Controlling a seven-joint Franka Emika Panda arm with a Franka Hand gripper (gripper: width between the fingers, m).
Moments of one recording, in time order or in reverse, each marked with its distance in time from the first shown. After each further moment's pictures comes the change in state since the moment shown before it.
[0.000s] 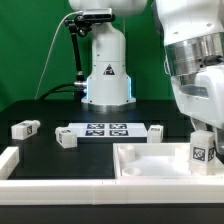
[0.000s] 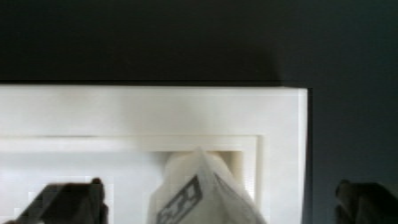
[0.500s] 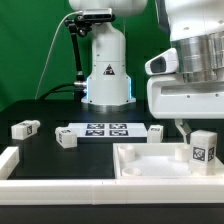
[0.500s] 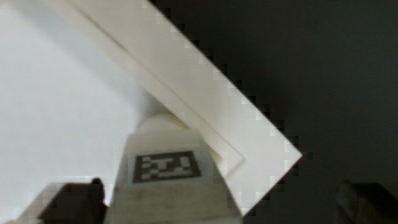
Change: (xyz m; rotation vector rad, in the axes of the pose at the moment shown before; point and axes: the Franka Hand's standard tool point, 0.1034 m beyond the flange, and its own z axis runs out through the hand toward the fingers) arm 0.004 -0.002 -0.002 -0.038 0.003 -0.632
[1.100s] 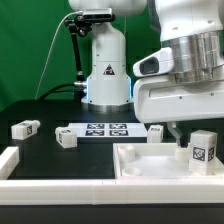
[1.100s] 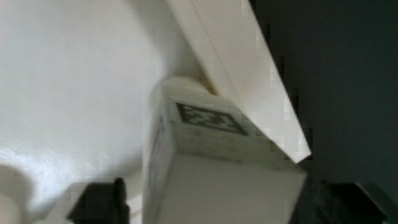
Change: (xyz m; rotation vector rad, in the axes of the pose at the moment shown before) arm 0.010 0.008 -0.002 0.003 0.010 -0.177
